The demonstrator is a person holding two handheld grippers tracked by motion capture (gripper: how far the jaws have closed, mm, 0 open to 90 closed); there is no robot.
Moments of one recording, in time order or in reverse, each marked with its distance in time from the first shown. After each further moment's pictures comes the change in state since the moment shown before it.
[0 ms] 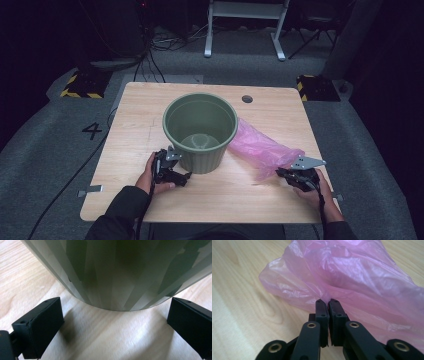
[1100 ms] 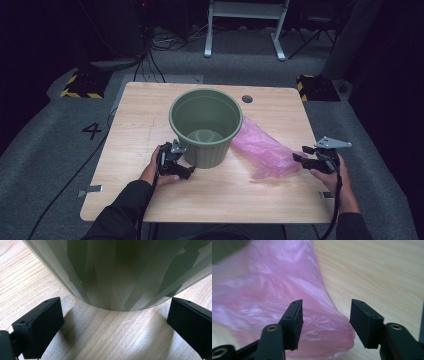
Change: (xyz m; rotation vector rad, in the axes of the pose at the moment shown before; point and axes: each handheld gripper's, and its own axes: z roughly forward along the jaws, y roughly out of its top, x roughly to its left) left arm 0.010 0.017 0.015 -0.003 -0.017 0.031; right arm -0.073 0.005 -0.023 -0.019 -0.147 0.197
